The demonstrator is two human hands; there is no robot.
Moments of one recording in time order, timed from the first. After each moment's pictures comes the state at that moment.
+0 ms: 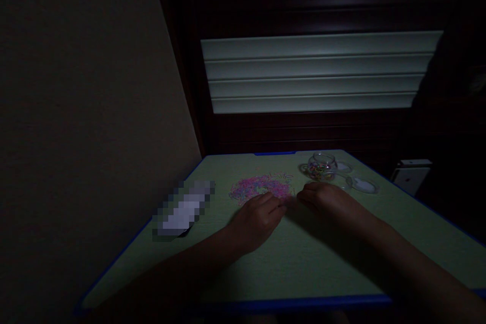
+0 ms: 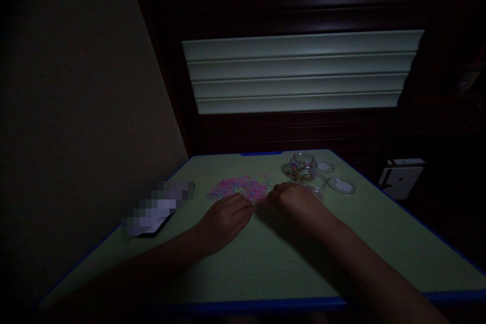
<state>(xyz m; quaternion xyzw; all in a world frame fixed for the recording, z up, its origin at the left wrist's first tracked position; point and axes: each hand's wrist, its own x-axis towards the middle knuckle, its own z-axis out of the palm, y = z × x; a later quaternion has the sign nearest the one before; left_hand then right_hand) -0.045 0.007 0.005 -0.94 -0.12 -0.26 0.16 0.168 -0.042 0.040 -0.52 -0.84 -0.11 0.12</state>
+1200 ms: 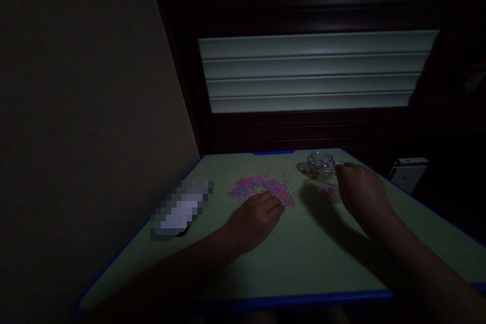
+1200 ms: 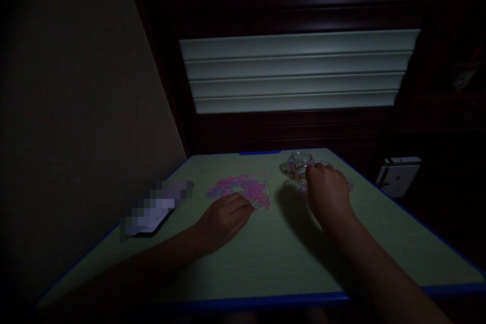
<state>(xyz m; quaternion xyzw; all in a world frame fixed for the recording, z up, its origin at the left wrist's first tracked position) -0.044 0.007 0.007 -0.95 -0.11 -0.26 0.15 0.188 -0.059 0.063 -0.77 -0.58 -0.25 0.07</state>
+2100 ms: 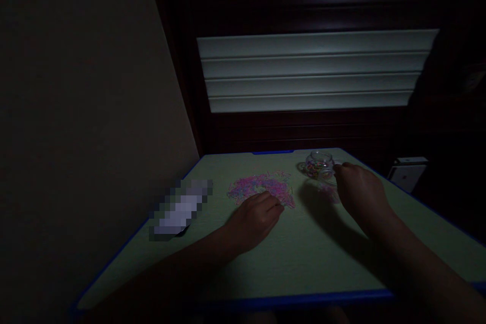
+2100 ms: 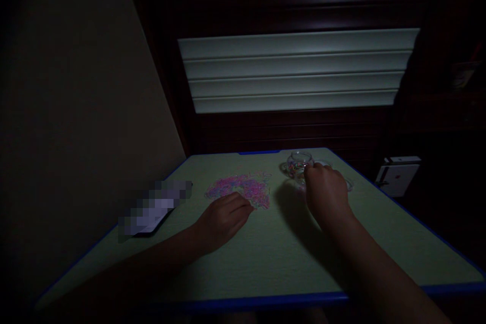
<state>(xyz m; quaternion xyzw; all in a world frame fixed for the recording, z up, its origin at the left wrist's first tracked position) -0.044 0.008 0.007 -0.95 -0.12 -0.26 0.16 0.193 -0.056 0.057 -0.75 -0.60 -0.27 0.07</state>
